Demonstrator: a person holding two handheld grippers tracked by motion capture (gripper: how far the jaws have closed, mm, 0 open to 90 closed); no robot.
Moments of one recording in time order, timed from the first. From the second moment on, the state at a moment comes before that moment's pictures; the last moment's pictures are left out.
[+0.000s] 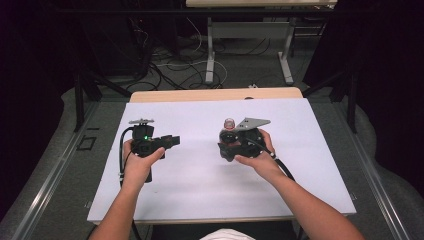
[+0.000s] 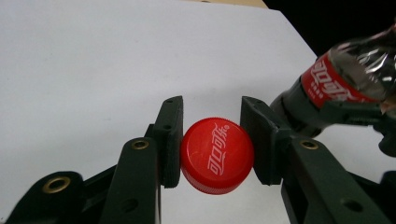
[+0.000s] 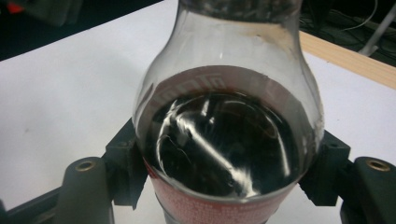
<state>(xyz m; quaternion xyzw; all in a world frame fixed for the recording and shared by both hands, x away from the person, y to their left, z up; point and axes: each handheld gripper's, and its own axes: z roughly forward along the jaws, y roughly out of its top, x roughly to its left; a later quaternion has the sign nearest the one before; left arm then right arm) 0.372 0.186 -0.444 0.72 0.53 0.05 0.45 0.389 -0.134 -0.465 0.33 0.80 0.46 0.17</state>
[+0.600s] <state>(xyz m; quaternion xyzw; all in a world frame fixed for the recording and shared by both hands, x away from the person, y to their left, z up) 0.370 0.202 -0.454 0.71 0.54 0.05 0.45 0.441 -0.114 -0.474 0.37 0.78 0.46 0.19</state>
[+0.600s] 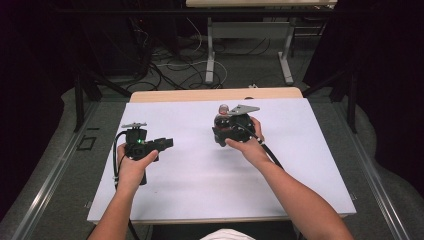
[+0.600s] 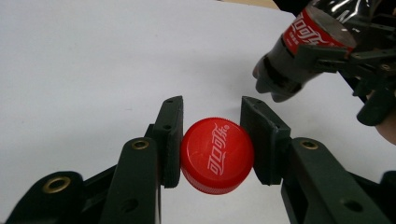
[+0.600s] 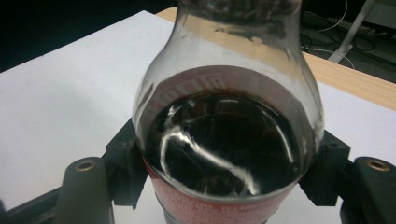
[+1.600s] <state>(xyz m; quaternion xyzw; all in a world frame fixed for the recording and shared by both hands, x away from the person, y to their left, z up) 0.375 0.206 -0.464 0.70 0.55 0.04 0.45 0.473 -0.097 -0.516 0.40 0.78 0.44 0.19</state>
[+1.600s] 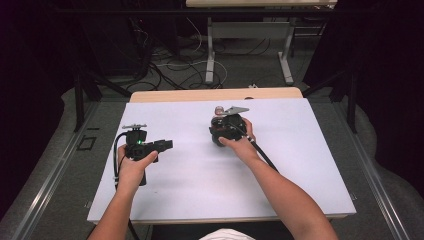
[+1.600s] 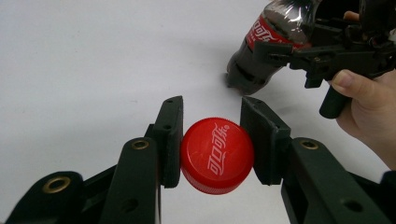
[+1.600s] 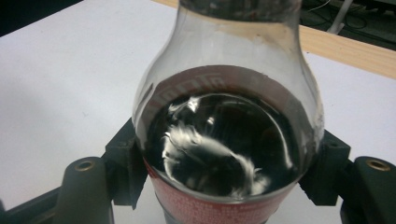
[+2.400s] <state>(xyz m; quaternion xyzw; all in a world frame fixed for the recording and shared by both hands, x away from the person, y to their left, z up) 0.374 0.203 -0.464 0.70 0.55 0.04 0.44 0.461 -0.096 -0.523 0.40 0.78 0.43 0.20</state>
